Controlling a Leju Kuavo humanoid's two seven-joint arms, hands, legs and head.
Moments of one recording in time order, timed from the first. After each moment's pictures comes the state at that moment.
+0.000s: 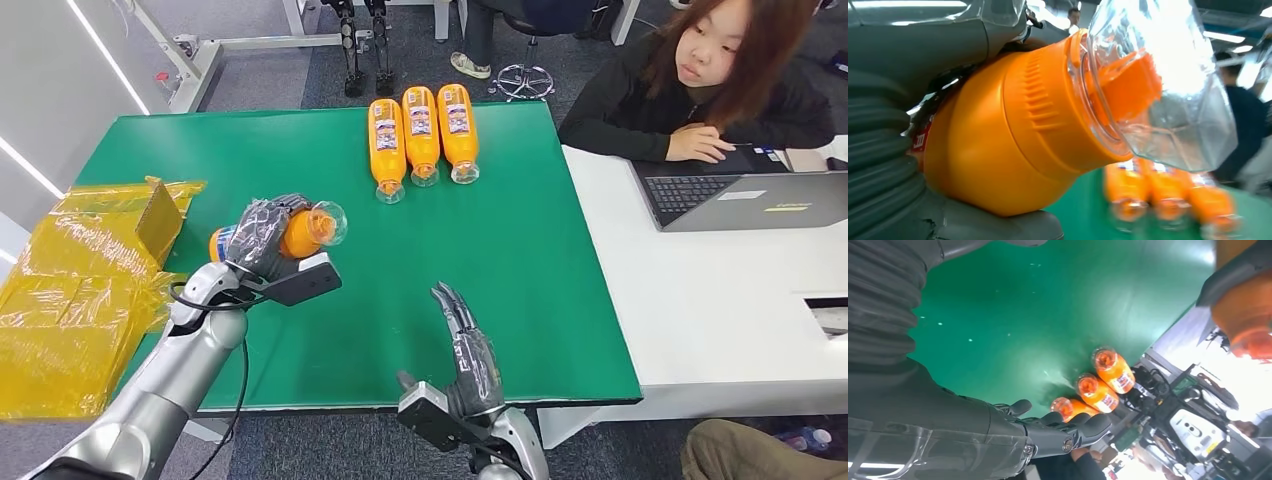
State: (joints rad) left arm -0.68 0.01 -0.30 -0.60 -0.94 0.32 -0.49; right arm -0.10 0.12 0.75 -1.25 0.73 -0.65 -0.43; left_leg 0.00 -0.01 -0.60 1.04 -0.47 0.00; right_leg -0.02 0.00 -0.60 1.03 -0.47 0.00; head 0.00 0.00
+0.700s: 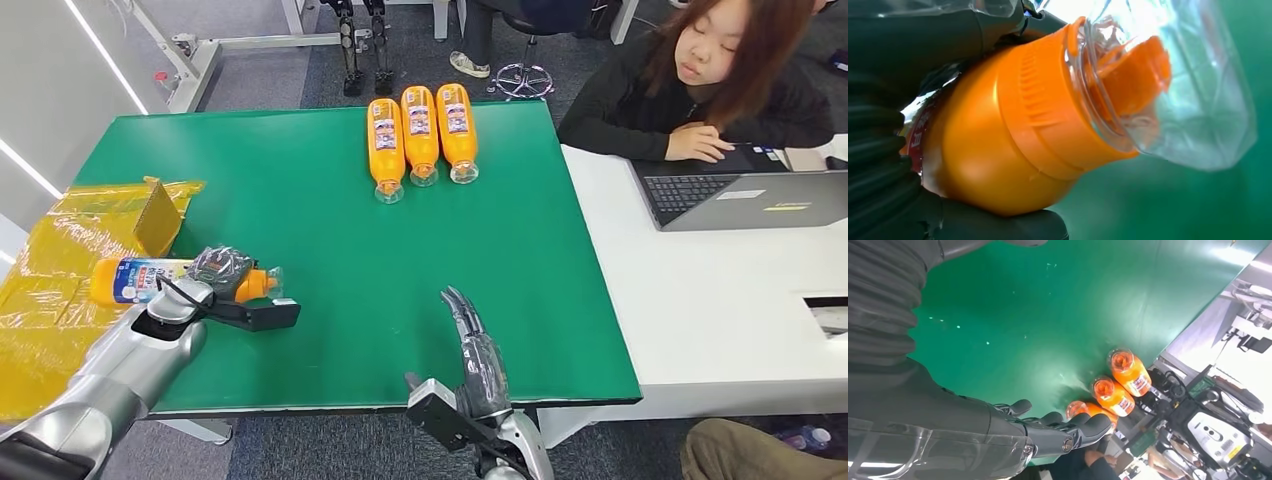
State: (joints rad) left arm -0.78 0.18 -0.53 -0.34 -1.34 0.00 -0.08; right arm -0.08 0.12 0.72 -1.25 0.71 -0.64 -0.43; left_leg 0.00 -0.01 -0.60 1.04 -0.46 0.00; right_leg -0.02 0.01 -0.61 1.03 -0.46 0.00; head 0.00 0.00
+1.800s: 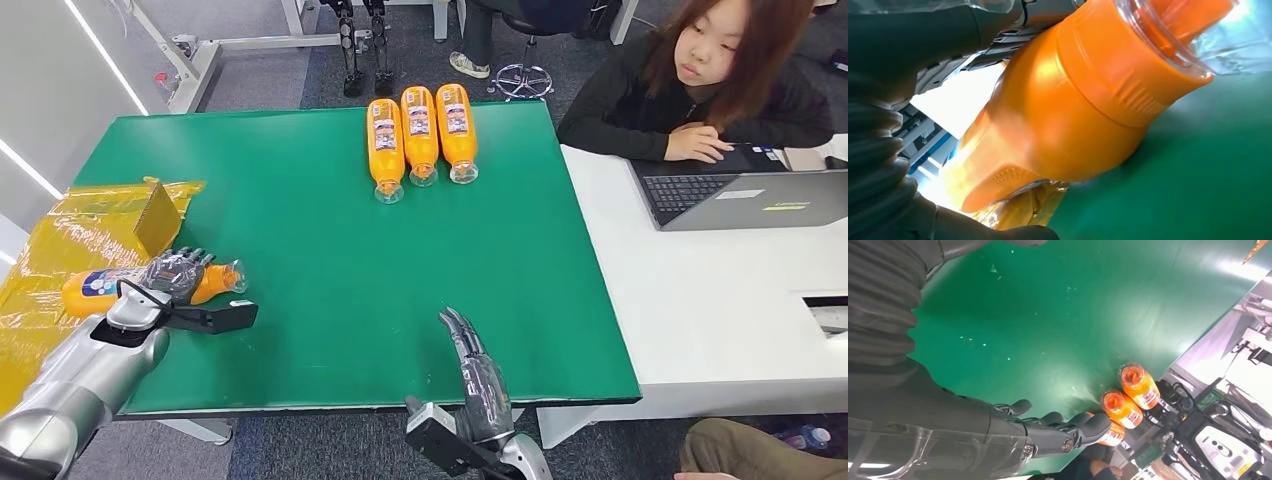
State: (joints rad) left arm -0.78 0.27 -0.53 -0.28 -1.33 0.00 0.00; right arm 0.01 0.11 0.72 -1.31 0.77 -0.61 -0.39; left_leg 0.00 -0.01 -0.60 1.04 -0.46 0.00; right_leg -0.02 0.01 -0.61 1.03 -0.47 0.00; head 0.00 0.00
